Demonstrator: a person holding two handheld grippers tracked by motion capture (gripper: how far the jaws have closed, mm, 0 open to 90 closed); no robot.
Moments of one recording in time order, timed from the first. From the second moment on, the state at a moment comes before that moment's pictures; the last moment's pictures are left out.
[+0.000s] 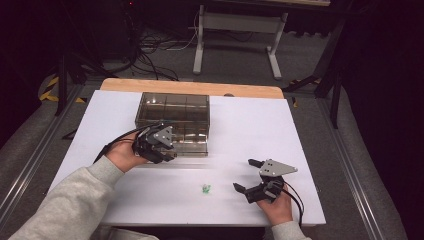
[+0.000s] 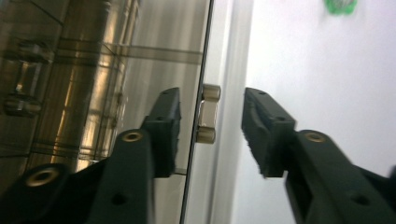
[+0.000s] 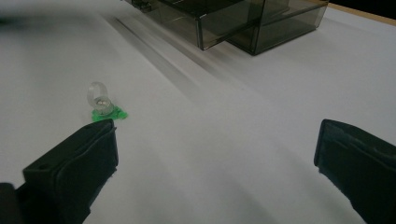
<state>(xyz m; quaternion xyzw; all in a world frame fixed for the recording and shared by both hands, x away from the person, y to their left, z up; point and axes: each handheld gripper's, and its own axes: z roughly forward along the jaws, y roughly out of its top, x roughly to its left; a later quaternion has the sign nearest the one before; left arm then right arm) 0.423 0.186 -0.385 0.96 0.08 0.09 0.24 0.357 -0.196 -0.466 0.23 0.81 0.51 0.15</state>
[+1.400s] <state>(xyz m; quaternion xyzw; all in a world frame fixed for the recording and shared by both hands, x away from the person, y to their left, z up) 0.362 0.279 -0.383 0.81 0.23 0.18 0.50 0.357 -0.195 -0.466 0.24 0.81 0.51 0.15</state>
